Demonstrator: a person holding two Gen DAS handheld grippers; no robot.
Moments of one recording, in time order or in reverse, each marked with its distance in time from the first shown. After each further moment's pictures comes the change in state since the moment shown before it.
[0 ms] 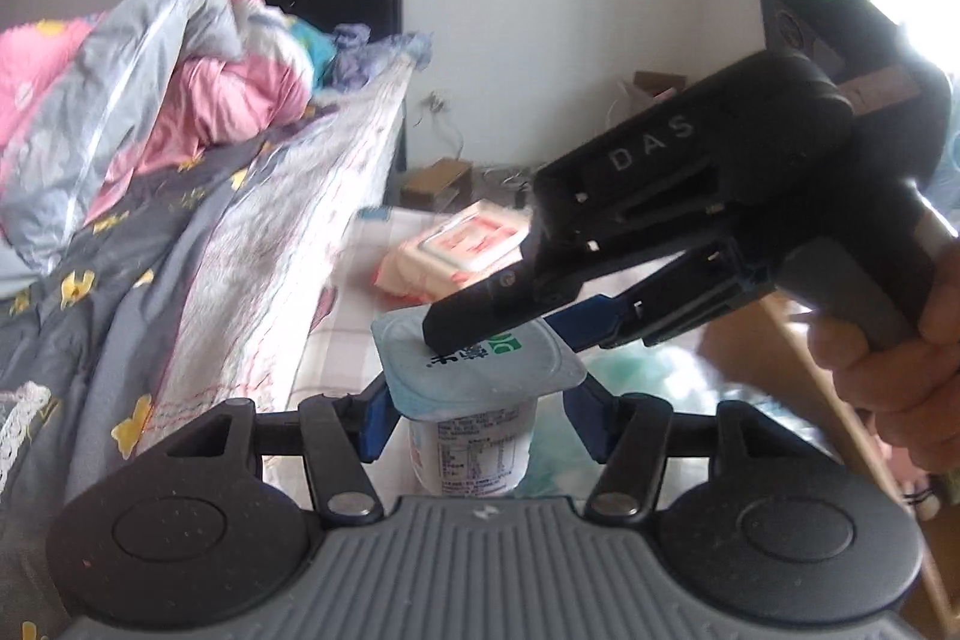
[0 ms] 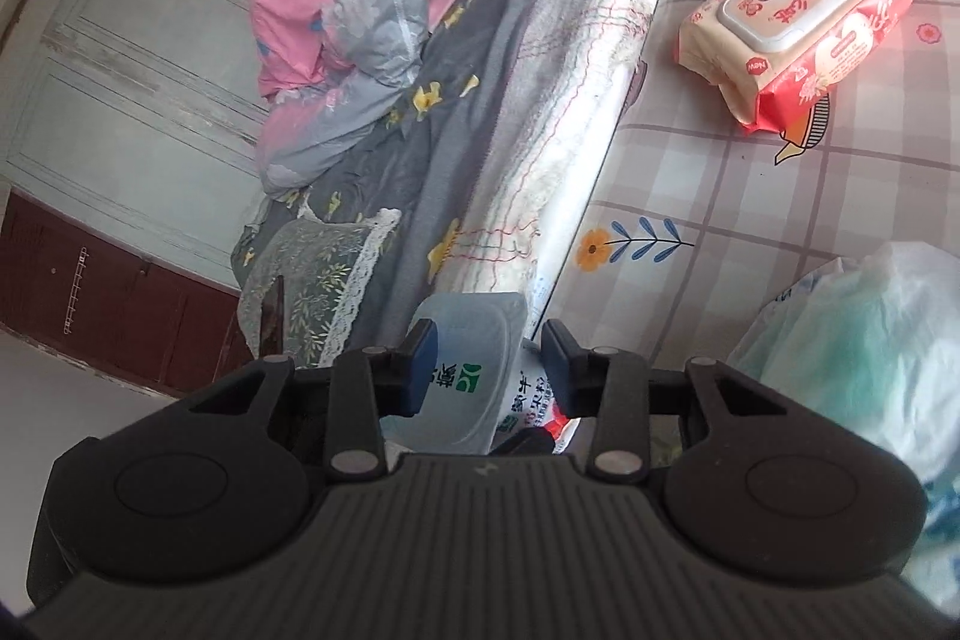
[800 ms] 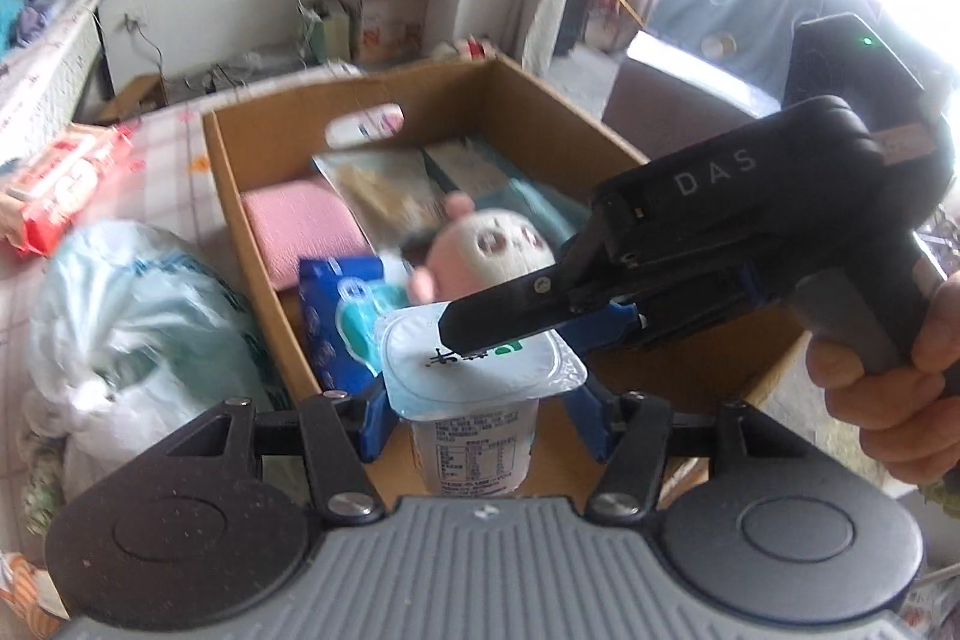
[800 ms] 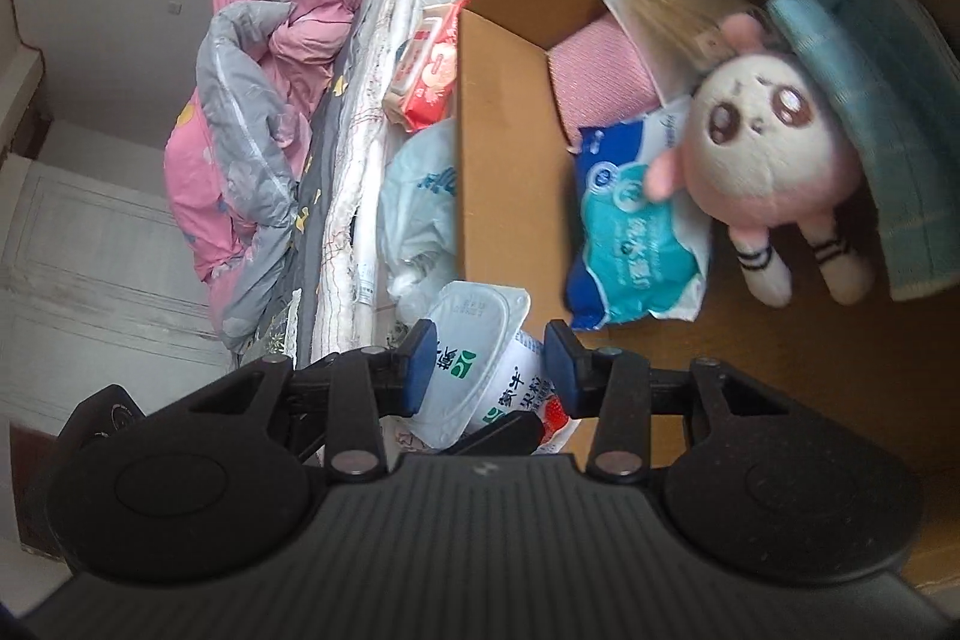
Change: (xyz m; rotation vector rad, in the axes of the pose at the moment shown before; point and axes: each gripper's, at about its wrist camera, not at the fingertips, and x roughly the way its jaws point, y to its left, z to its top) left arm -0.003 -0.236 -0.063 0.241 0.302 -0.466; right arm -0.260 -0.153 -0.237 0.421 -0.279 -0.109
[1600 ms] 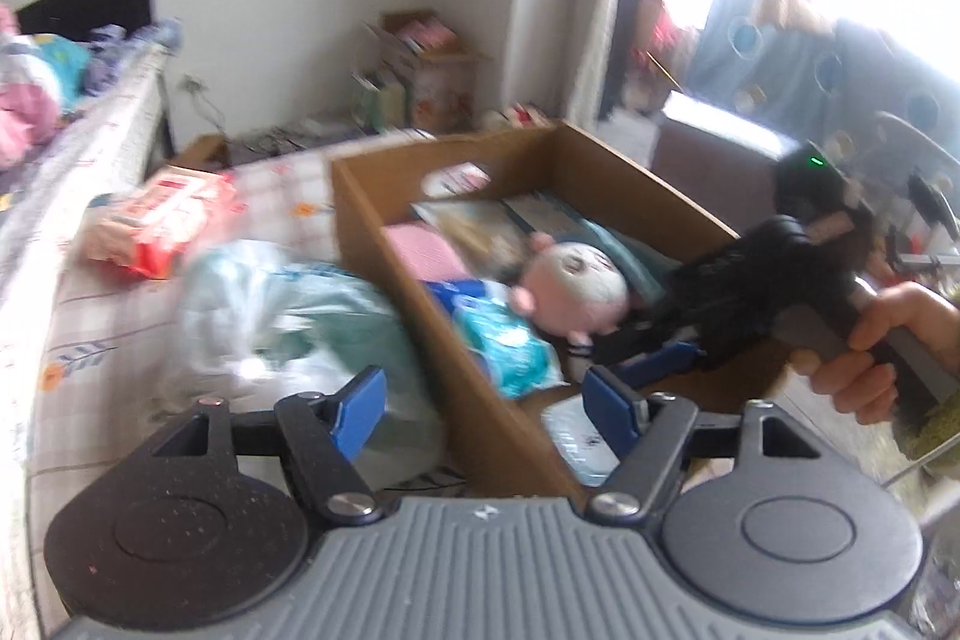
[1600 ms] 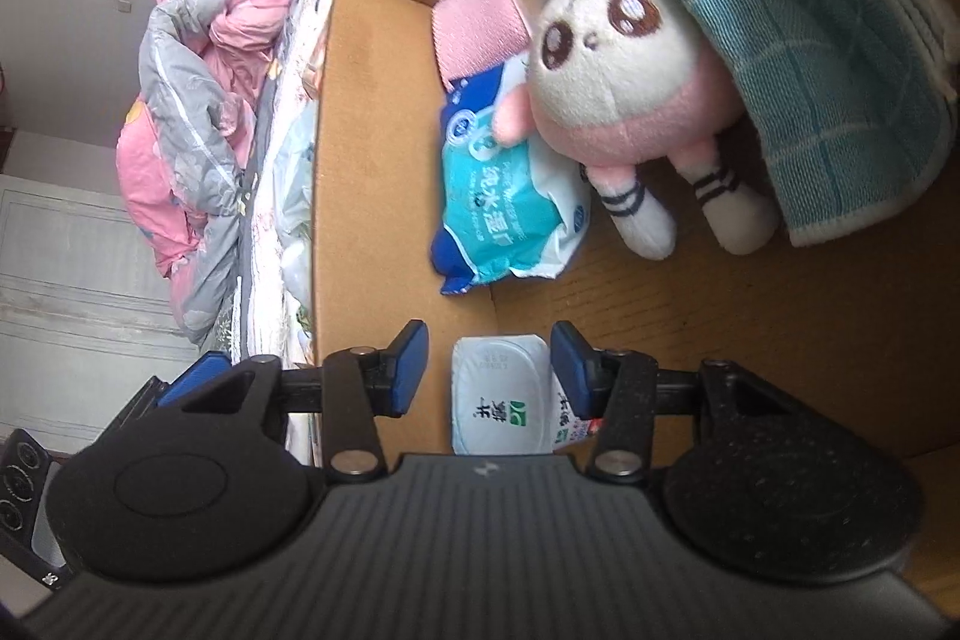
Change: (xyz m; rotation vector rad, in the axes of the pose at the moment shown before) left arm -0.082 0.043 -0.047 -0.010 -0.205 0.132; right arm 0.024 -0.051 -0.013 0.040 0.035 -0.065
